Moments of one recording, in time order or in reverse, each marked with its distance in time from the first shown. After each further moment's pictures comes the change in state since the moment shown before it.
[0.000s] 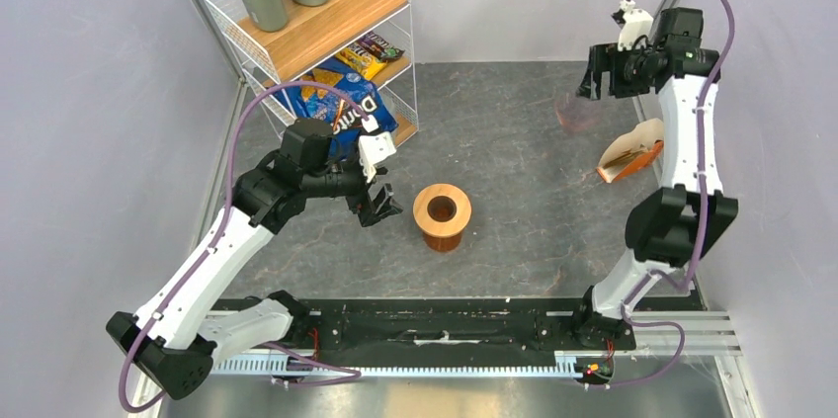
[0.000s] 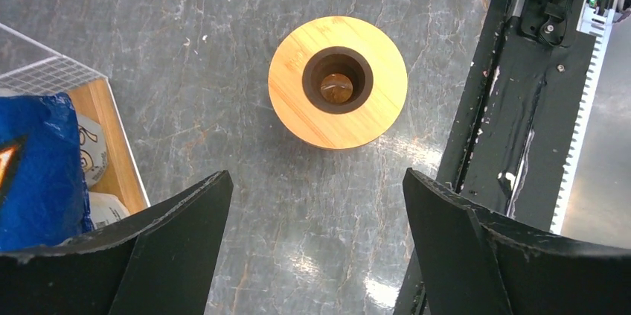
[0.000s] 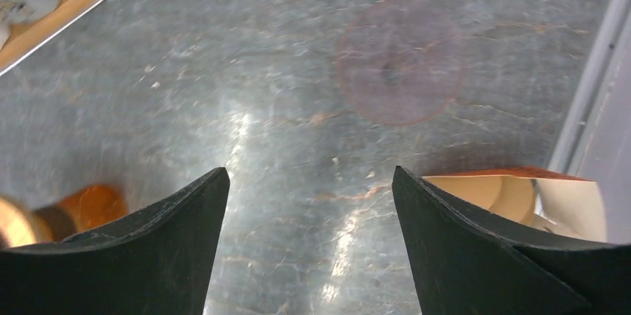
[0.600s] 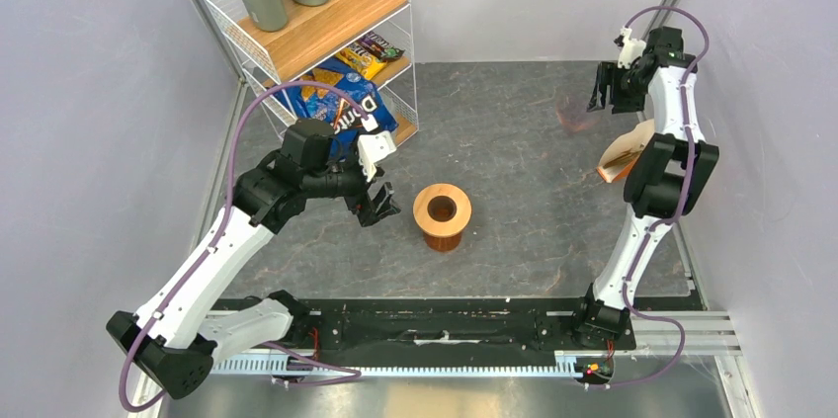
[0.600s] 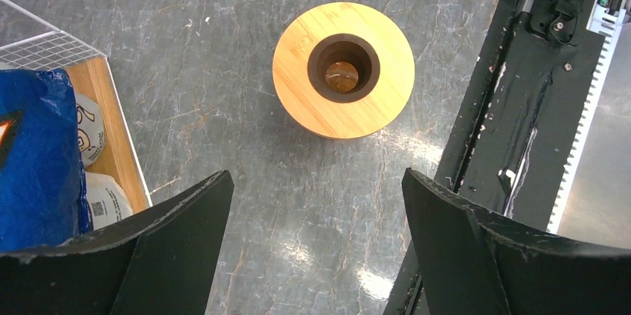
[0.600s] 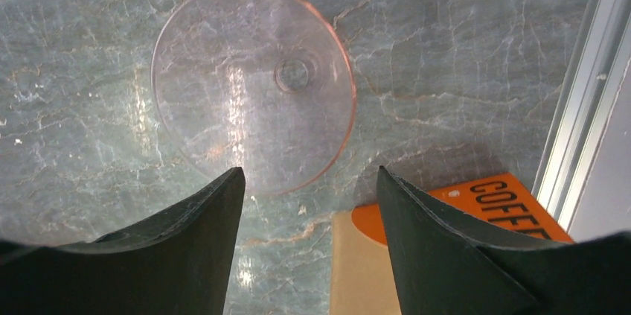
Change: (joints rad) left arm 0.000 0.014 0.008 -0.026 -0.039 -0.038; right arm -0.096 0.440 0.167 0.052 0.135 0.061
